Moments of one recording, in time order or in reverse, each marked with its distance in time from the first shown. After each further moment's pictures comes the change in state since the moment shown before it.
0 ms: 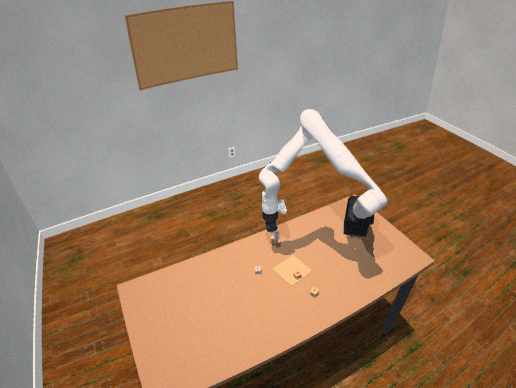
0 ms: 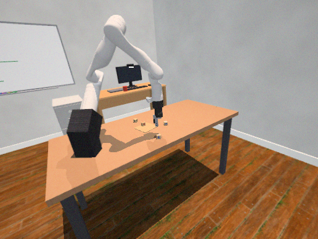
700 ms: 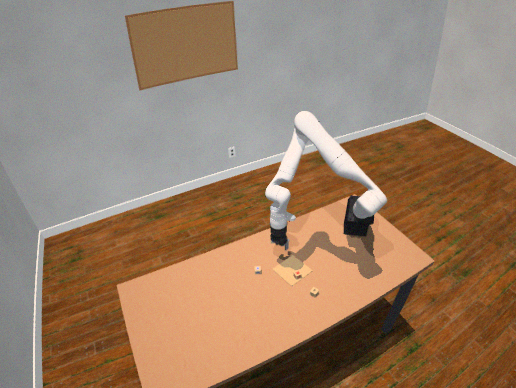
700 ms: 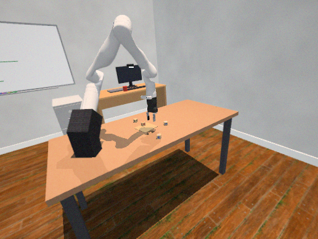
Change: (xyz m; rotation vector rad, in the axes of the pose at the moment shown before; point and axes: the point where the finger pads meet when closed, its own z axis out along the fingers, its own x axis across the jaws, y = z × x) arm 0.084 -0.018 -0.002 0.014 -0.022 -0.740
